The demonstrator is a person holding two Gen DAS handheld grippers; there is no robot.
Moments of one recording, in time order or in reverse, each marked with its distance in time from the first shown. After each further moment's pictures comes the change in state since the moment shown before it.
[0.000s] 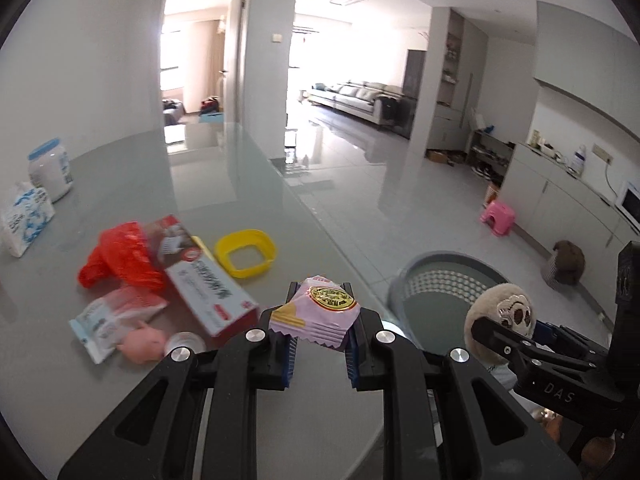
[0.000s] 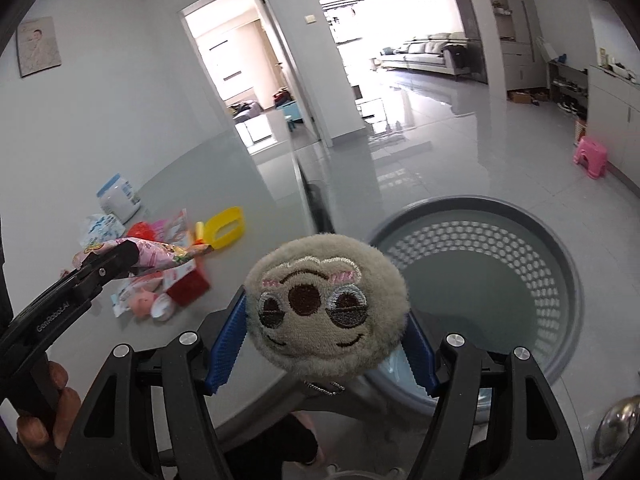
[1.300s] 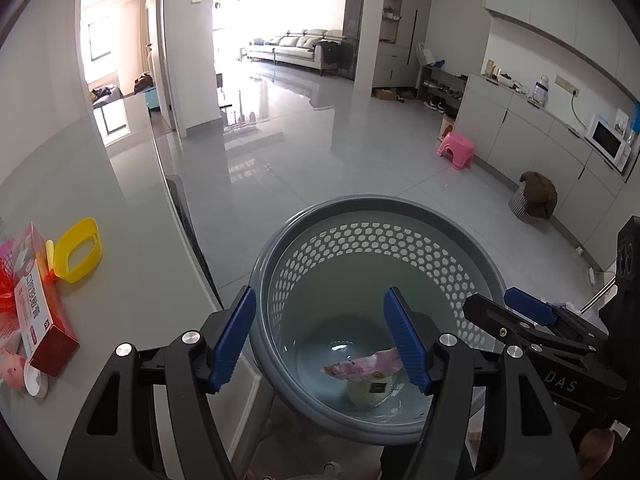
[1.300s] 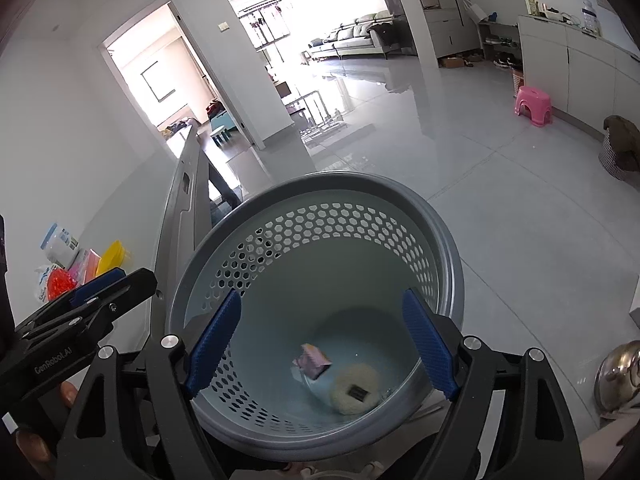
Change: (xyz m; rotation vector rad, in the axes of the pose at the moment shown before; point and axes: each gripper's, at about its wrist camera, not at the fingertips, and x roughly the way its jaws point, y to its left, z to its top) left arm 0.111 -0.122 -0.009 0.141 0.188 -0.121; right arm 0.023 -0.129 -0.011 0.179 0.032 -0.075
